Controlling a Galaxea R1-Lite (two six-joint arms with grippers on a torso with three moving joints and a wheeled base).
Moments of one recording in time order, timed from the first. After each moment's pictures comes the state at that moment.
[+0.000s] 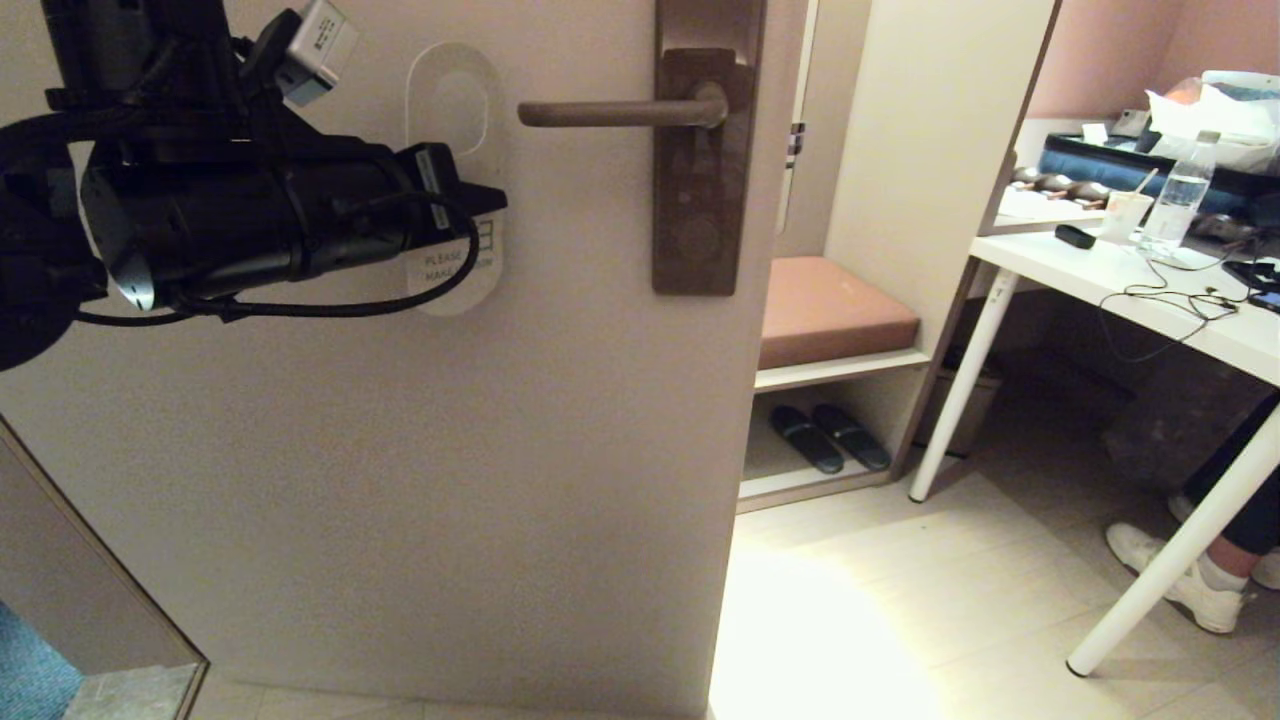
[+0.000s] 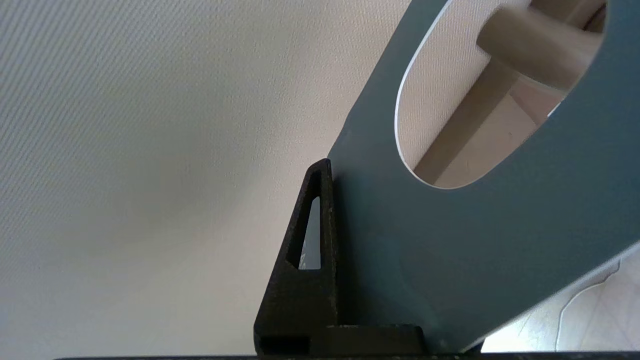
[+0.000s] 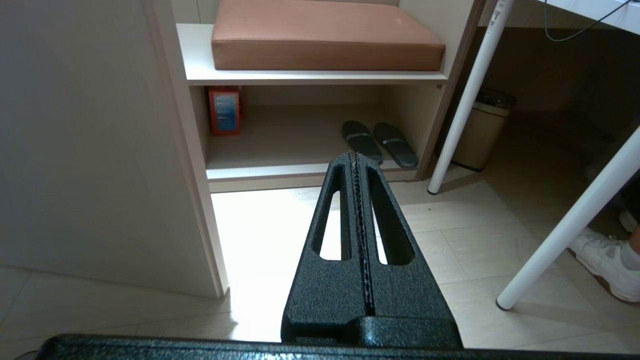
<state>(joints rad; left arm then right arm) -0.41 1.62 -1.35 -0.17 -0.10 -0.26 0.01 0.00 0.00 0.00 0.02 -0.03</state>
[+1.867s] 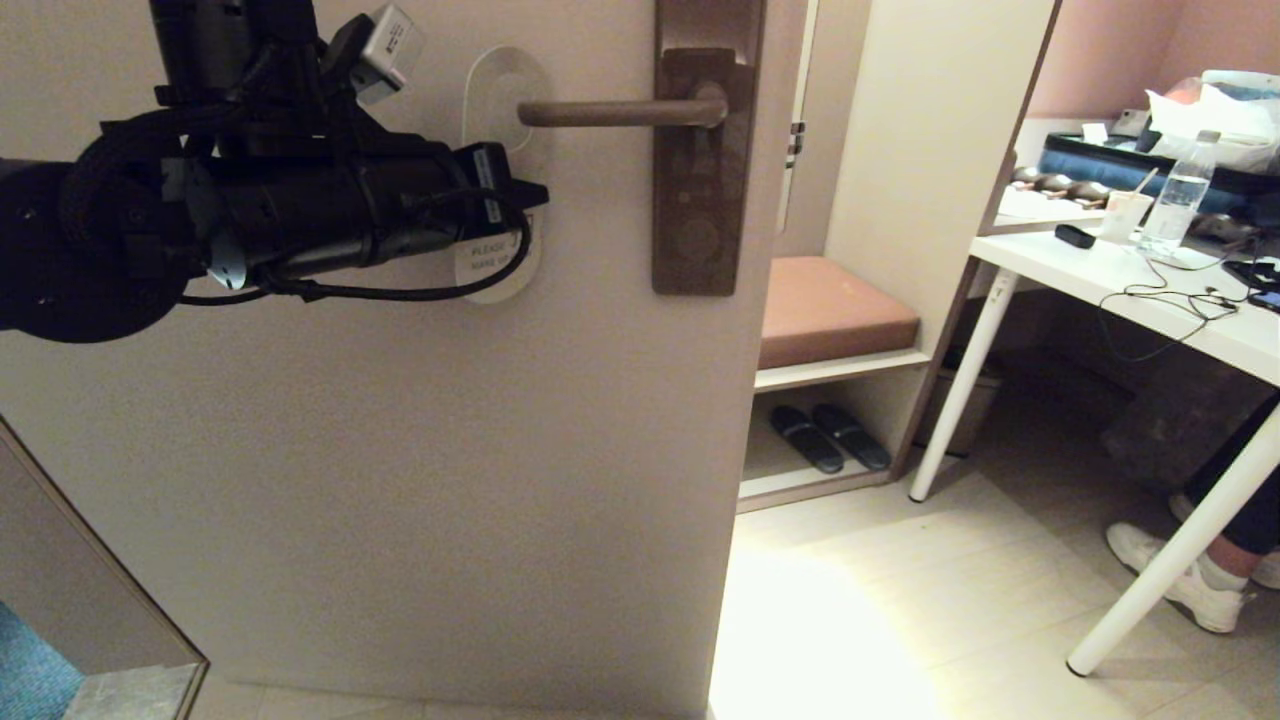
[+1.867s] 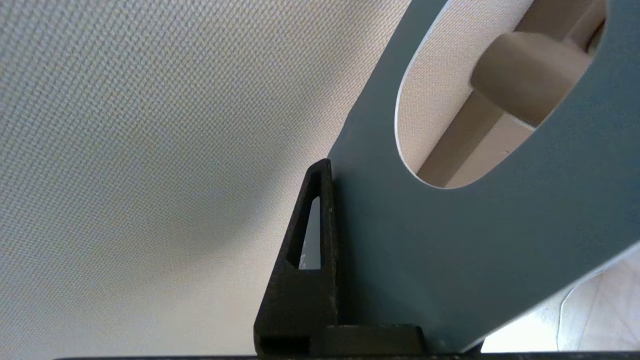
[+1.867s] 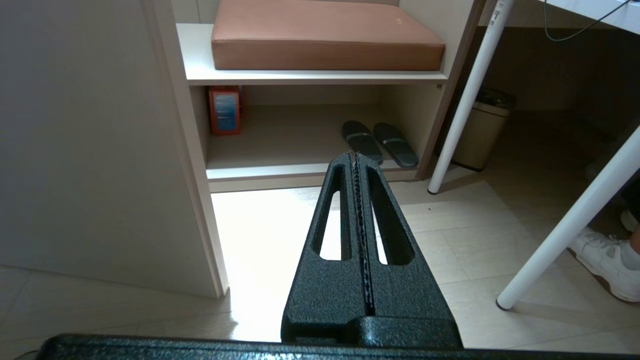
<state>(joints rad) -0.45 1.71 -1.46 -0.16 -0.11 -0.24 0.01 0.00 0.00 0.00 0.02 -0.03</state>
